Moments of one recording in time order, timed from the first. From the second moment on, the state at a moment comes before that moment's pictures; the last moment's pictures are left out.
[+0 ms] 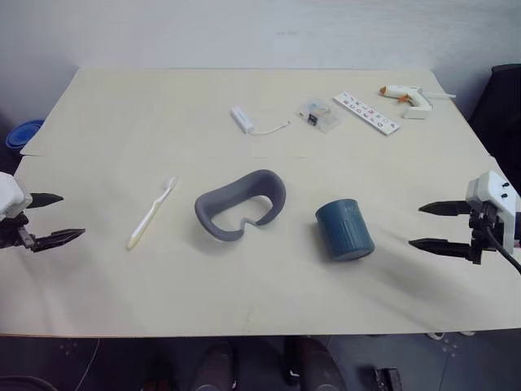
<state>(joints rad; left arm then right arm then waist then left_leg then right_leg) -0.36 1.17 0.31 0.67 -0.24 -0.08 -1.22 -0.24 -1.13 -0.26 0.09 0.41 0.41 1.33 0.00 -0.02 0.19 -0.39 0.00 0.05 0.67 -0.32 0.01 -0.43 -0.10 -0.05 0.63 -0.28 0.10</state>
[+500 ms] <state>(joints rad) -0.63 1.08 0.14 0.25 -0.35 0.13 -1.40 -0.28 -1.14 -0.34 -0.28 0.63 0.66 1.30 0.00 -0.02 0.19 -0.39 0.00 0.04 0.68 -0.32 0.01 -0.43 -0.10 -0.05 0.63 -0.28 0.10</state>
